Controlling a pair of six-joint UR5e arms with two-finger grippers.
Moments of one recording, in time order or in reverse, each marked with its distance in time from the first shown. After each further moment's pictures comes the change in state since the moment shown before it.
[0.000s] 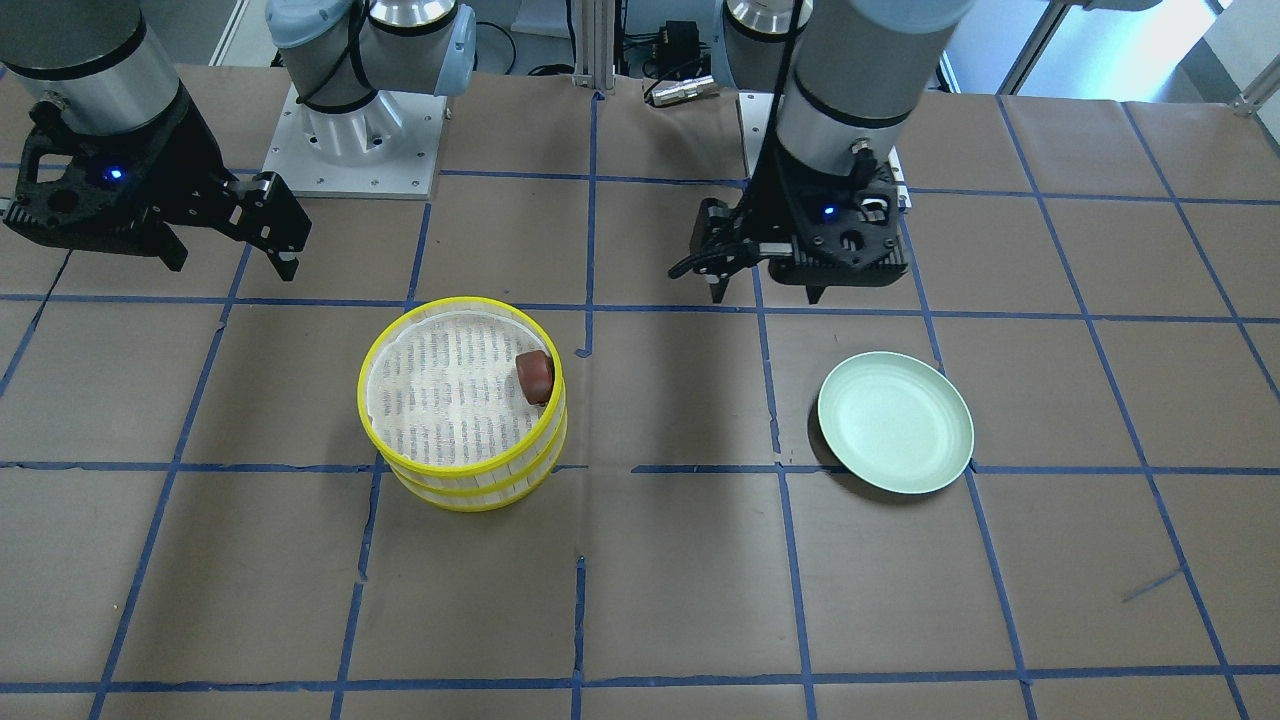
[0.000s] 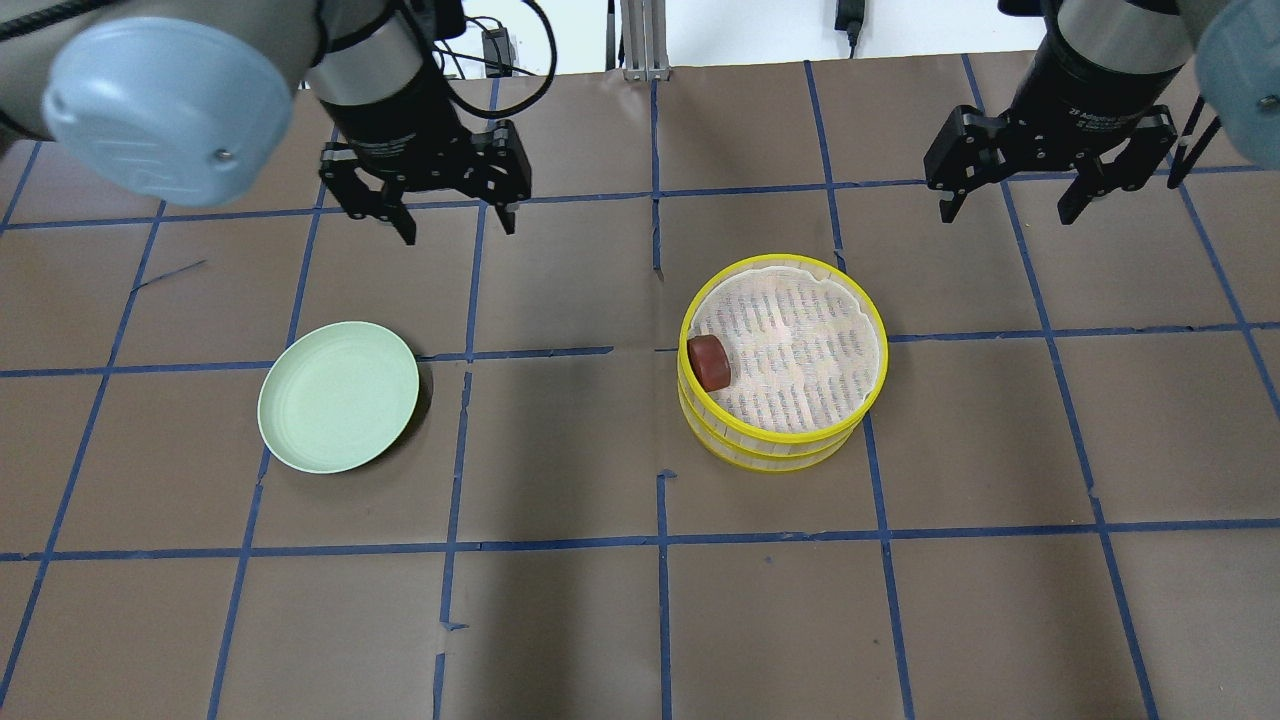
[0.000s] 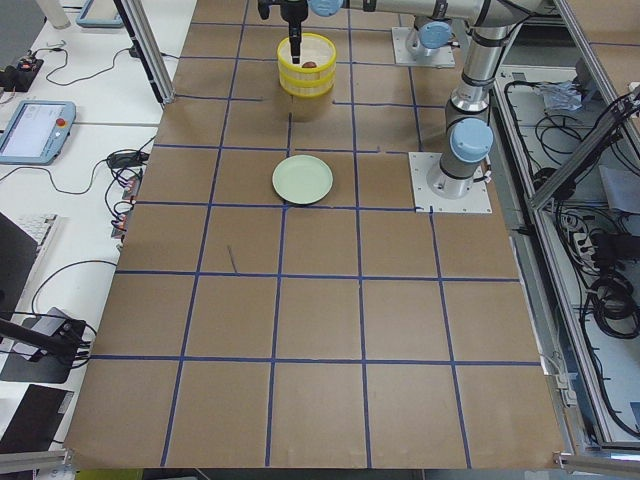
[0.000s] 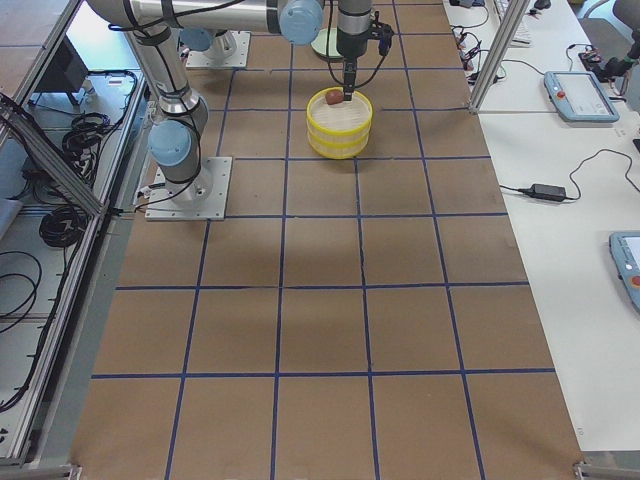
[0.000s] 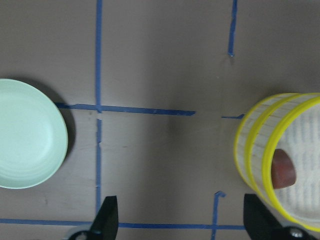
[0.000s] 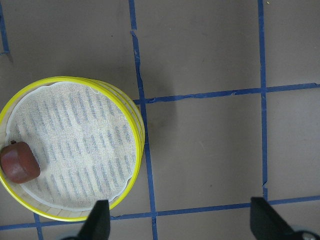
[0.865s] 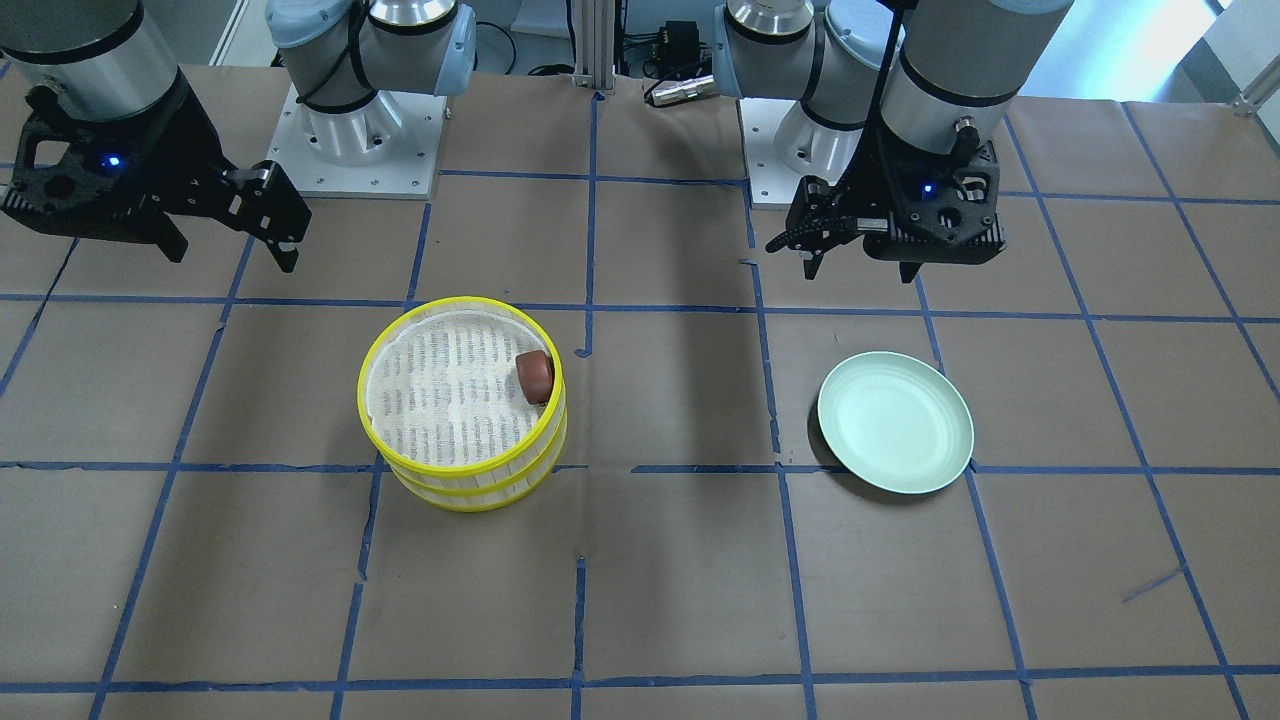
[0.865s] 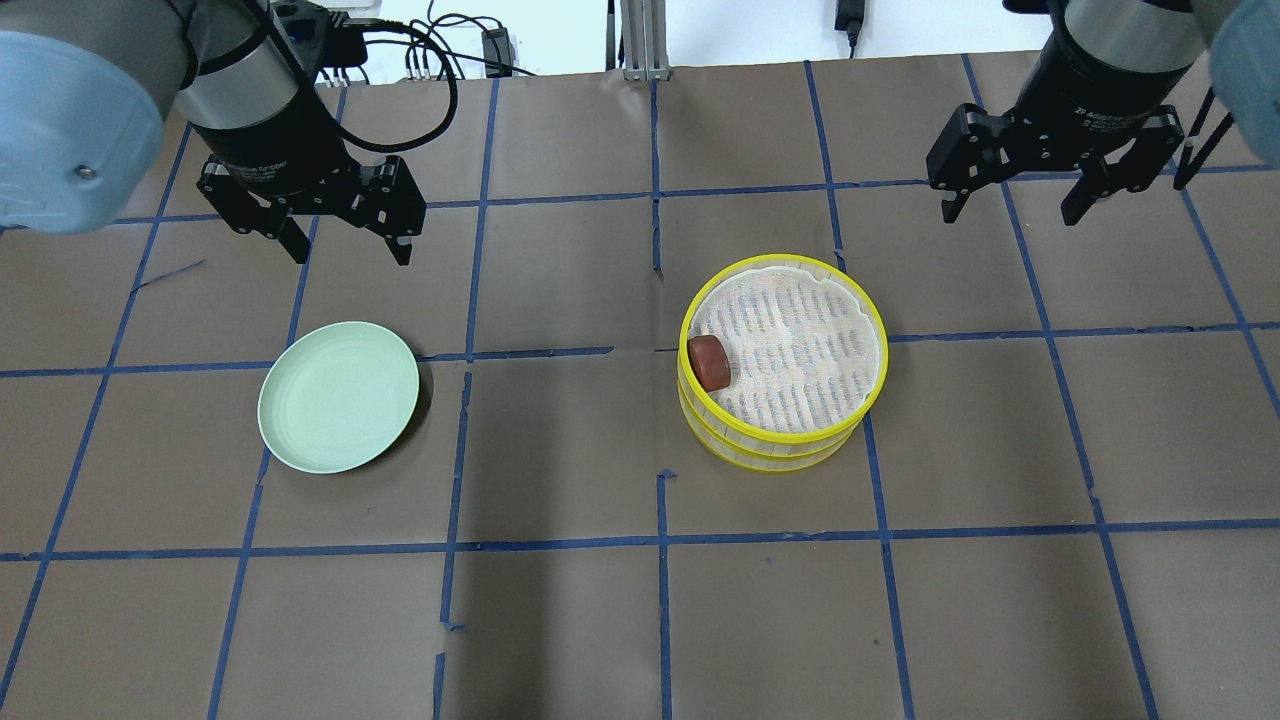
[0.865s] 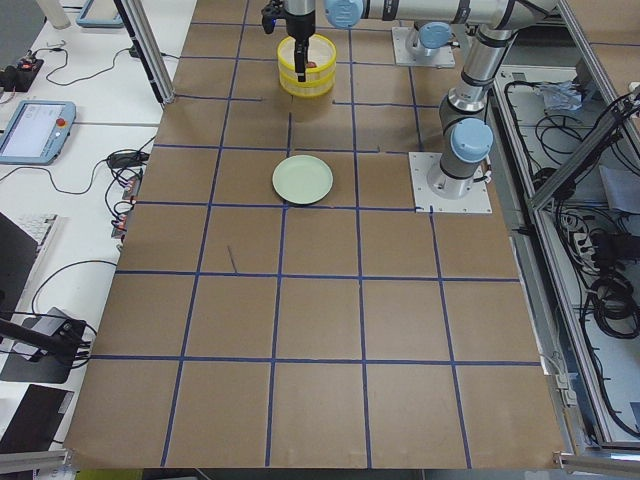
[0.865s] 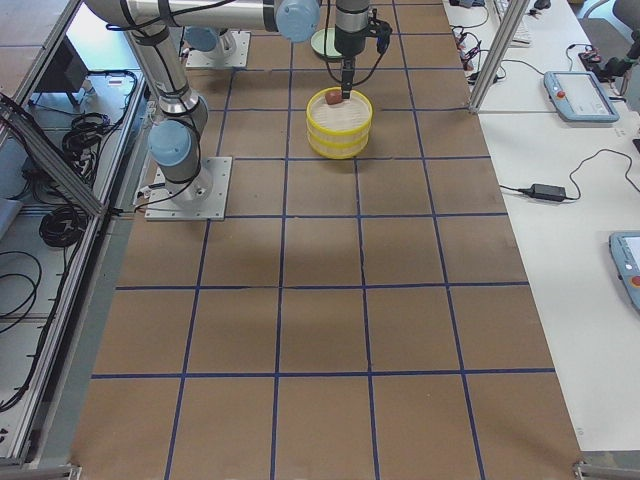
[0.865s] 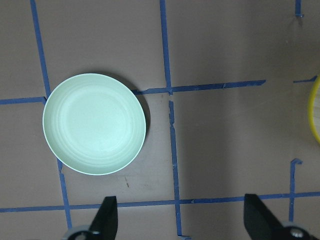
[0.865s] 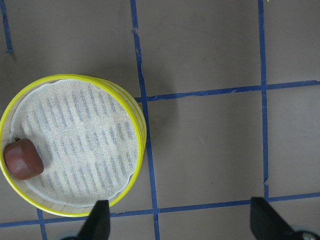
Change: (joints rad) left arm 0.073 0.060 -0.065 -0.019 0.082 0.126; right arm -0.001 -0.012 -0.001 0.011 0.005 0.006
